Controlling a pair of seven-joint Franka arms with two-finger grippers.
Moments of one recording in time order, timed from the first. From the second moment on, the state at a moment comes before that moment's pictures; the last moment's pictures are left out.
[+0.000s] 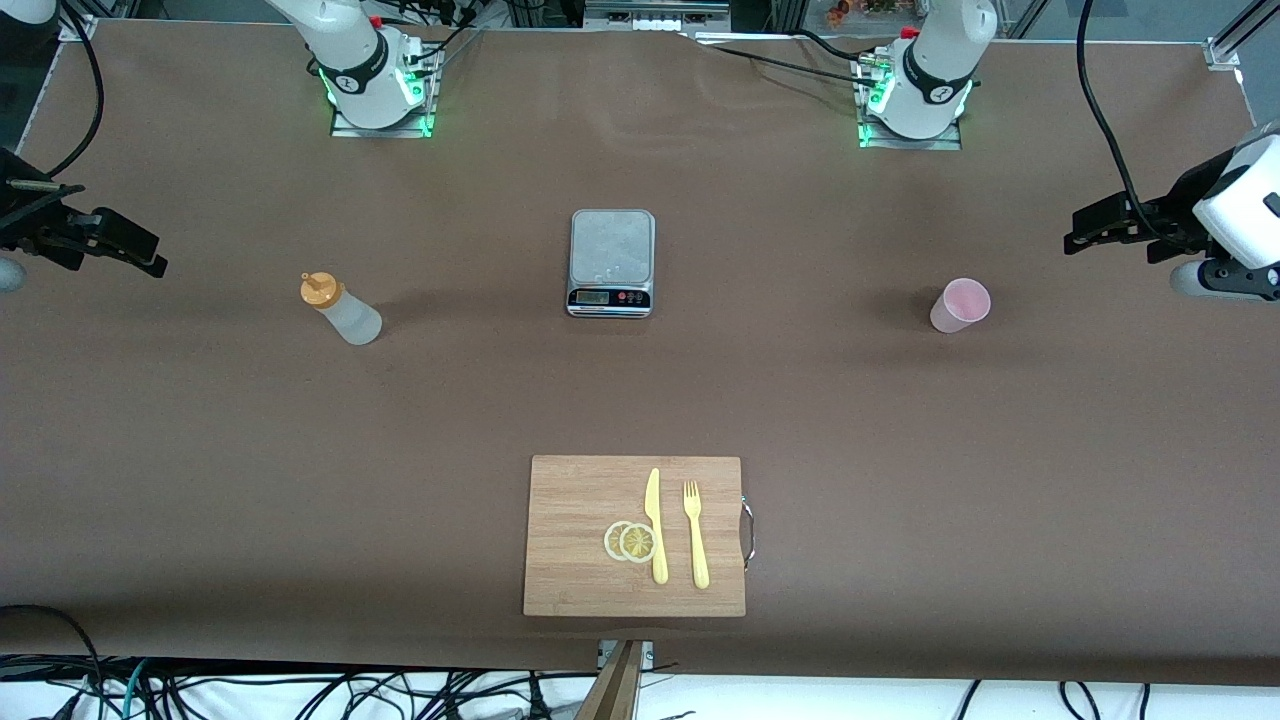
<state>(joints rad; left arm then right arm) 0.02 0.10 -0.02 -1.48 -0.07 1.41 0.04 0.03 0.01 -0.07 -1.65 0.01 1.68 0.04</state>
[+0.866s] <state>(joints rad) 0.04 0.14 -0.01 -1.47 -0.07 1.41 0.04 0.03 0.01 -0.07 -1.65 0.01 1.68 0.04</state>
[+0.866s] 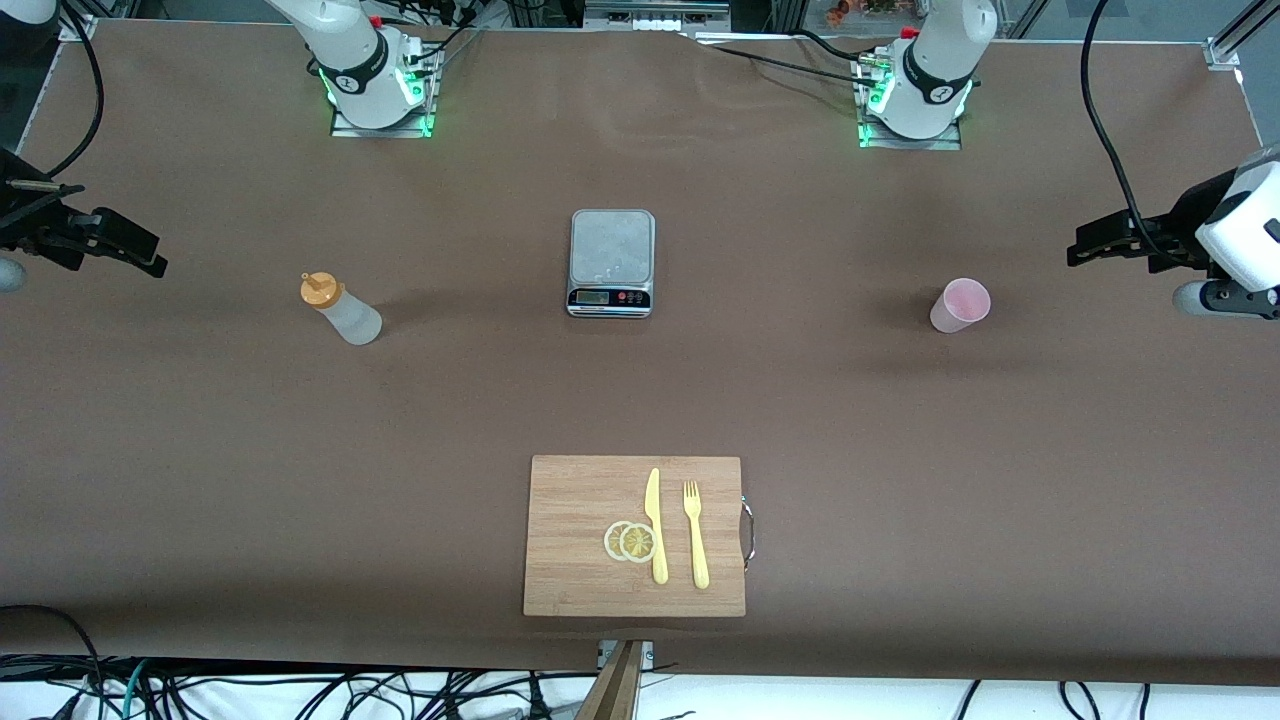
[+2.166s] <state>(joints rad) 0.12 0.27 -0.02 -1.99 0.01 1.99 0.12 0.03 0.01 -0.08 -1.65 0.01 1.68 0.04</state>
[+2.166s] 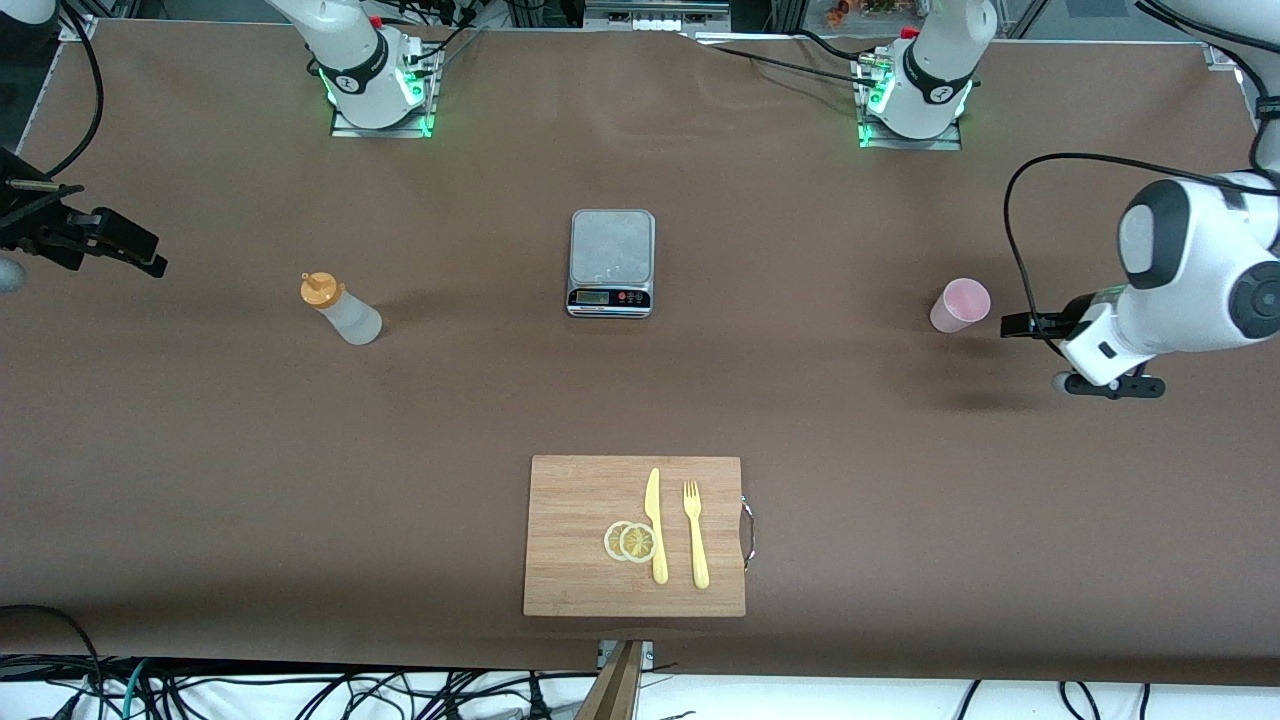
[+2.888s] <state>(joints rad) 0.12 0.16 -0.01 -2.28 0.01 2.26 0.16 0.03 0.01 -0.08 -1.65 0.01 1.68 0.04</state>
